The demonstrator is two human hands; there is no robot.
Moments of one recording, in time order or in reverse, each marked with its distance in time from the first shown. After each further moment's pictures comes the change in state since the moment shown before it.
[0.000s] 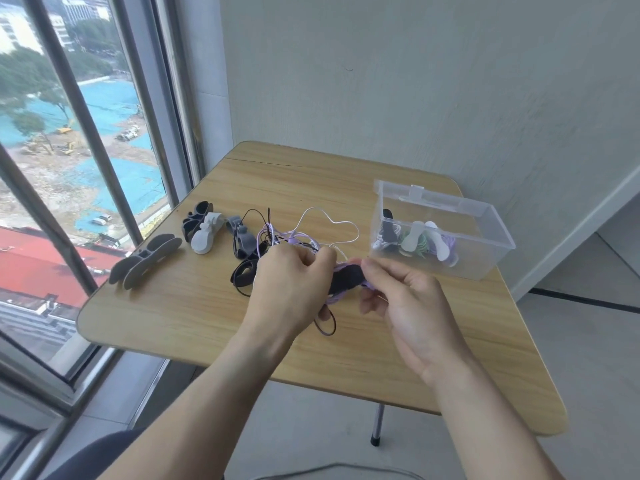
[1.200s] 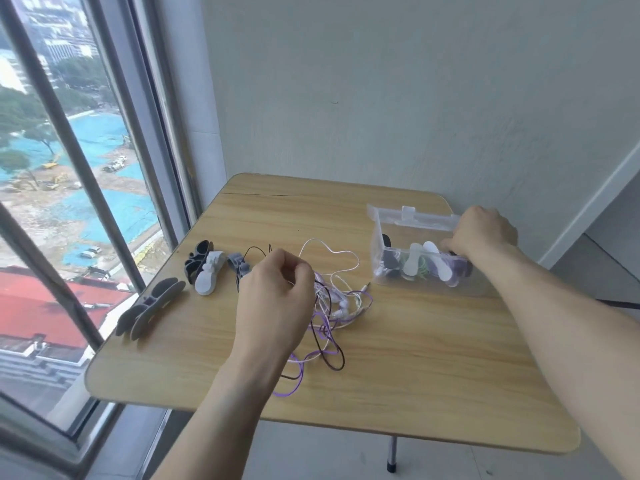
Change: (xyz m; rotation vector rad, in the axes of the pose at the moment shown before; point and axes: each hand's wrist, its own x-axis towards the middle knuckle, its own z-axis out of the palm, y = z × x) left_hand 0.018 0.004 -0.025 0.074 0.218 0.159; right_hand 0.156 -0.063 -0.103 -1.540 0.463 0.135
